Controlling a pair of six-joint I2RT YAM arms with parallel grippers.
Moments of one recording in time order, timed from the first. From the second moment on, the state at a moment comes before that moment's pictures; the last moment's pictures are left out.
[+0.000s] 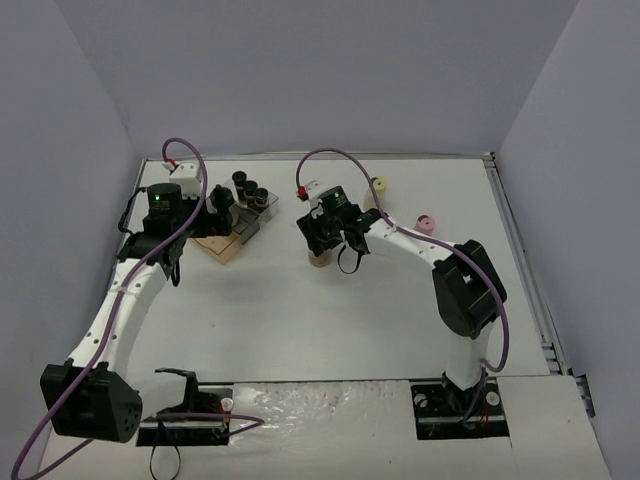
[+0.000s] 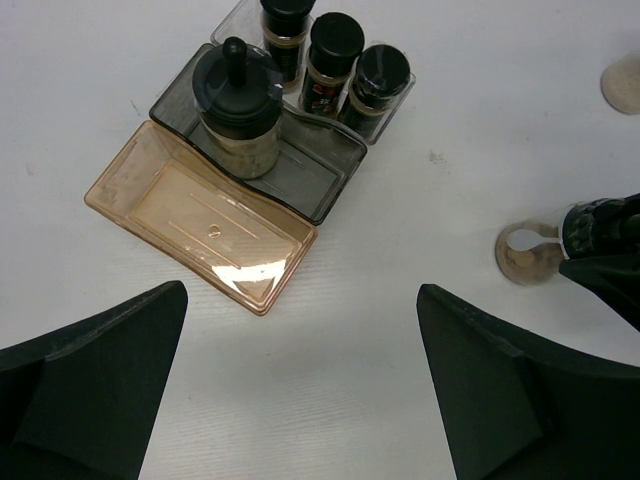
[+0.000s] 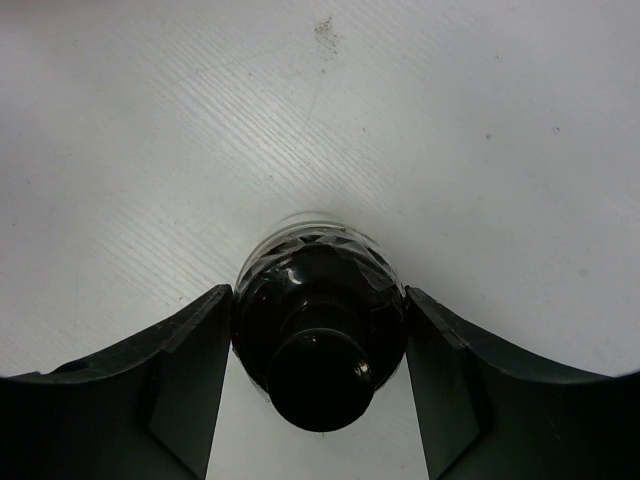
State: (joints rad) left arm -0.12 1.17 1.07 -0.41 0.08 -0.12; right arm 0.66 1.87 1.35 -0.28 -0.01 -0.02
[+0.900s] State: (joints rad) left arm -0.66 1.50 1.10 -0.20 0.05 -0.08; right arm 0.44 0.80 0.85 -0.37 0.28 0.15
